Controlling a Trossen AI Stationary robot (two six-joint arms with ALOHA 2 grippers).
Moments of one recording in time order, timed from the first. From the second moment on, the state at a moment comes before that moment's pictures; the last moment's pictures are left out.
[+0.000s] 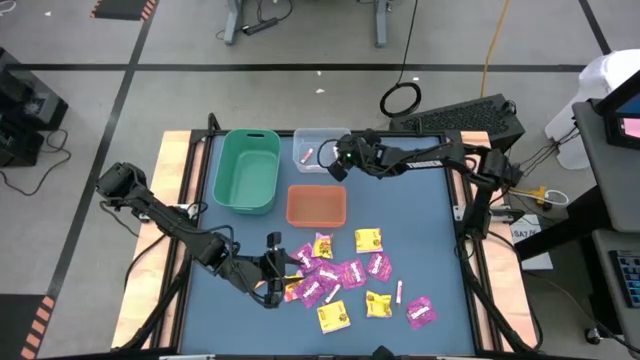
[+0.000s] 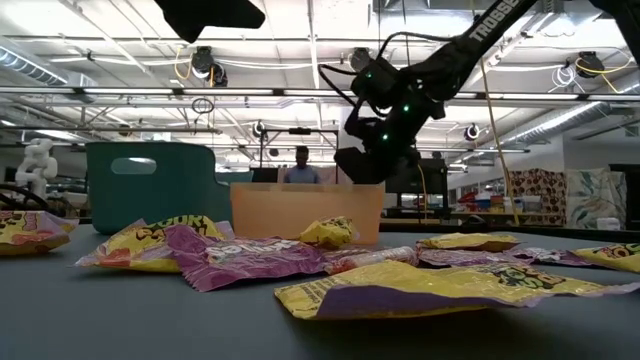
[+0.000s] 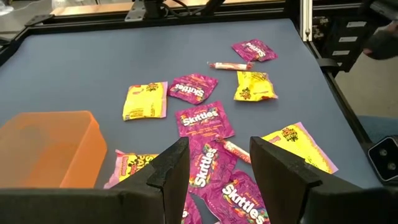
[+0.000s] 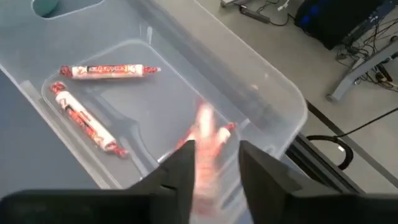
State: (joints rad) left arm -0.58 1.47 0.91 -0.01 -0.50 -0.26; right arm -0.40 1.83 1.10 -0.02 0.47 0.13
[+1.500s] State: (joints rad) left arm -0.61 2.03 1.13 0.33 -0.62 -0.40; right arm 0.82 1.71 1.10 -0.47 0.75 0.59
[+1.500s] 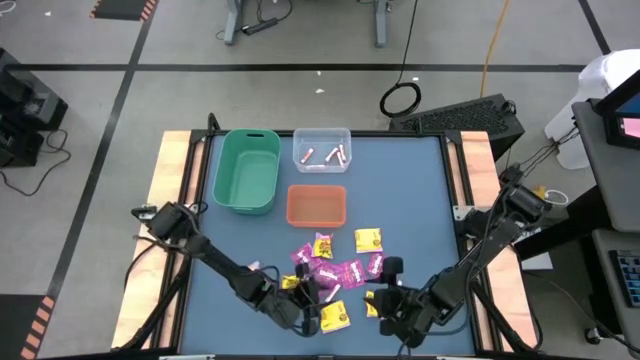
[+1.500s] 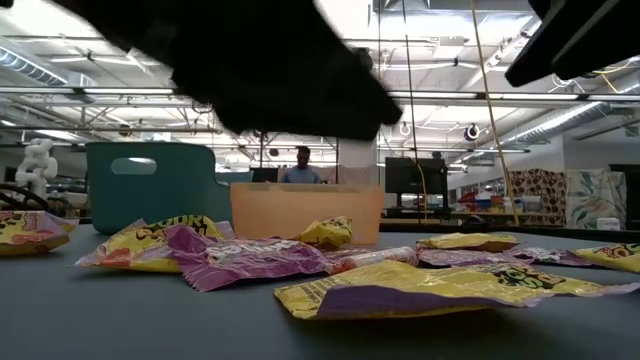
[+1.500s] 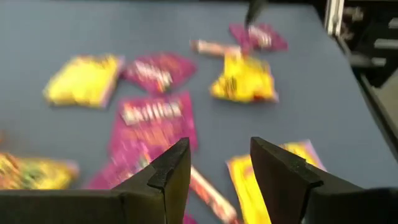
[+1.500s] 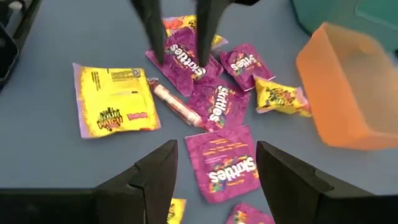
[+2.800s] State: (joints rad) left arm -0.57 2.14 1.13 0.27 -0.53 -0.49; right arm 0.85 1.72 1.10 -0.42 0.76 0.68
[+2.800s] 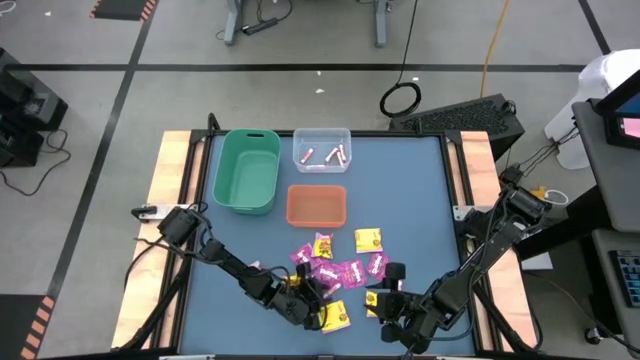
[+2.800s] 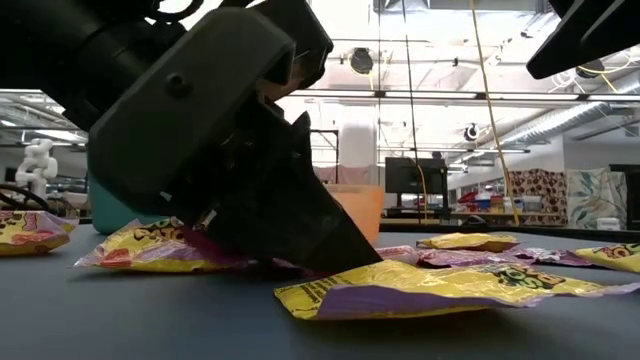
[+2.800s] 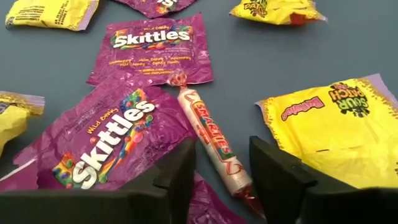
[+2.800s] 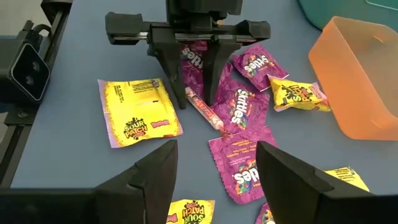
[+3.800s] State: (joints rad) left arm -0.57 1.85 1.12 0.16 -0.55 -0.18; right arm 0.85 1.72 1.10 -0.42 0.84 0.65
